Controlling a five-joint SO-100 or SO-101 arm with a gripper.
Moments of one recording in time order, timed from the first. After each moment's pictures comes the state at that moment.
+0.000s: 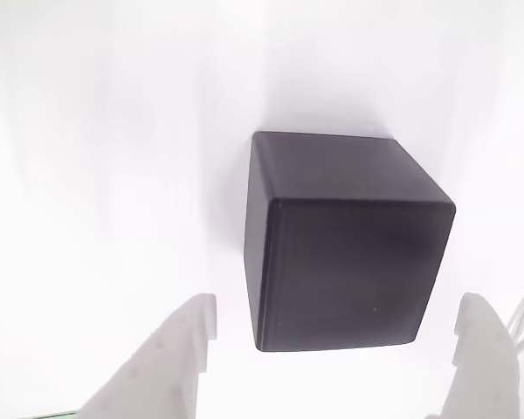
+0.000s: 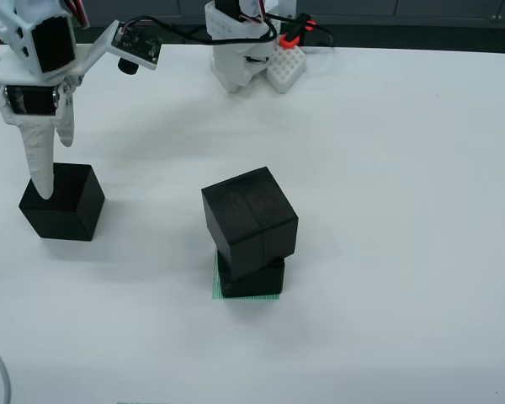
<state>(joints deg) 40.1 79.7 79.5 86.8 -46.0</state>
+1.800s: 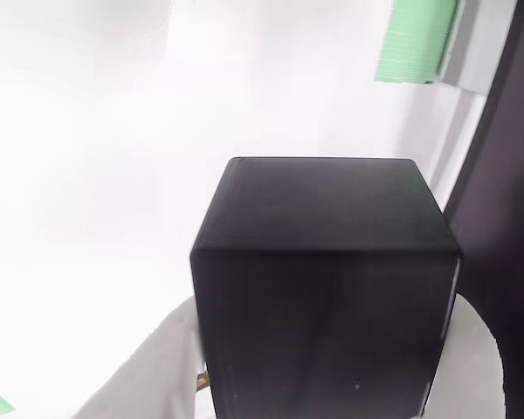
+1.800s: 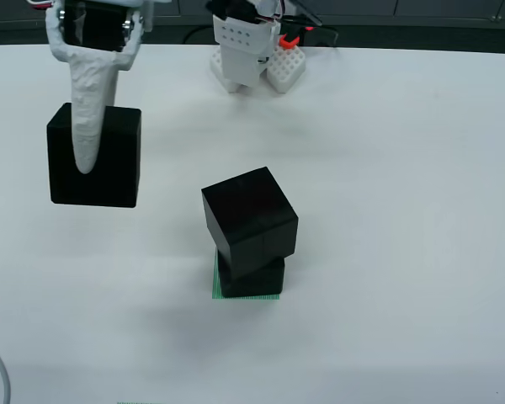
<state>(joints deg) 17.0 99.3 74.8 90.3 -27.2</state>
